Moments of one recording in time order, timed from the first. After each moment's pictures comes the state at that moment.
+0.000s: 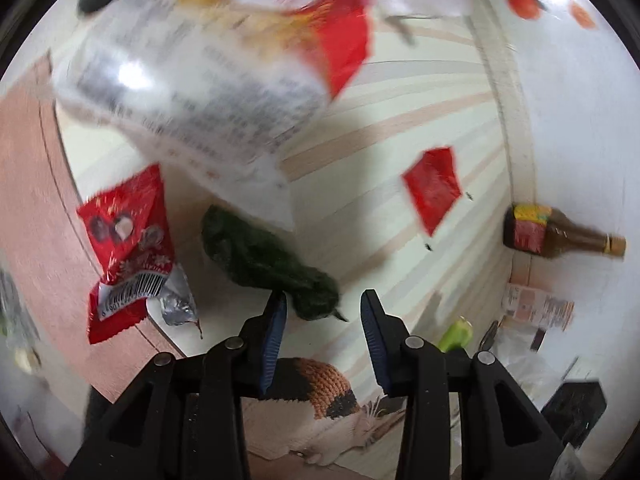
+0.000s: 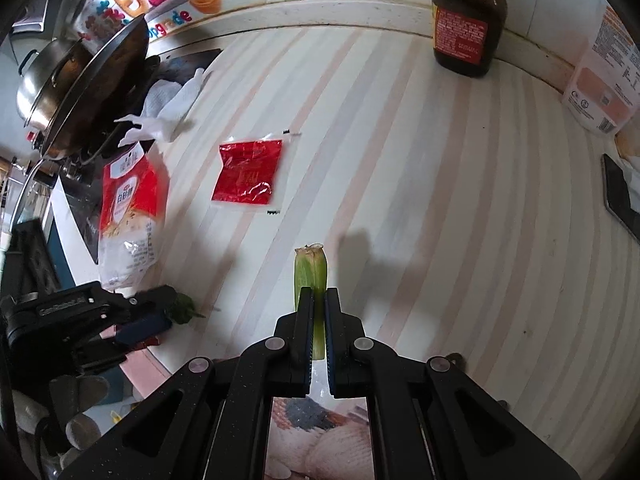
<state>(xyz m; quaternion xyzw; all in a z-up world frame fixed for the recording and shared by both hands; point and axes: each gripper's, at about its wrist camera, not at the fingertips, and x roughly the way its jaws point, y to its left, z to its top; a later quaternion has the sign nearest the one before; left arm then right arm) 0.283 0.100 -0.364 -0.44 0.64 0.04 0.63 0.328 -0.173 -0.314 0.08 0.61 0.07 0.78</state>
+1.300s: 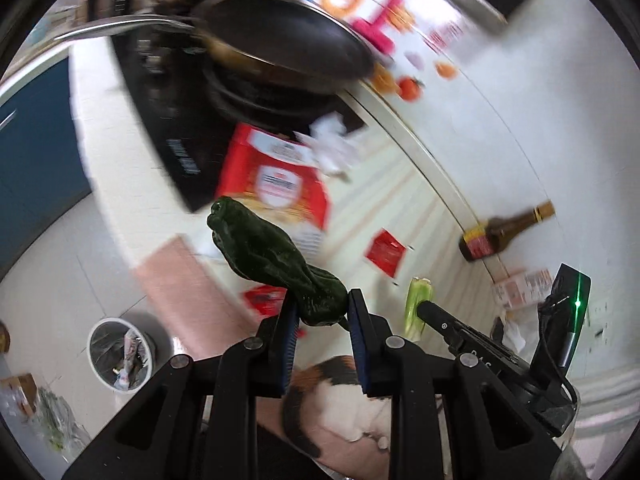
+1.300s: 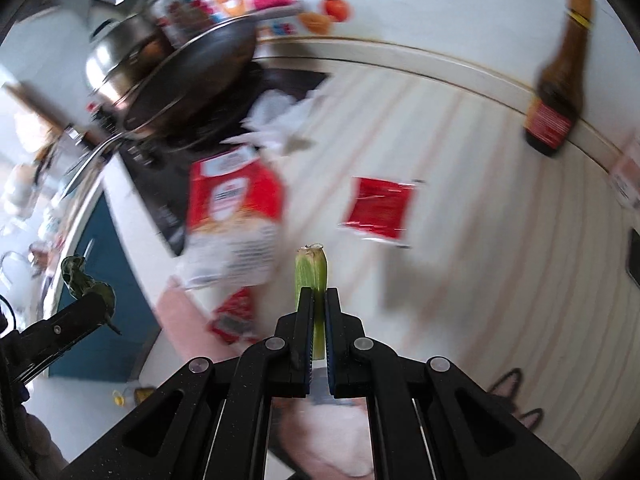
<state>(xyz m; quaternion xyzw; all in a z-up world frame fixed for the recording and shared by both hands) 0.196 0.169 -0.194 -0.30 0.50 0.04 0.81 0.307 -0.075 -0.248 0.05 0.56 0.18 0.80</state>
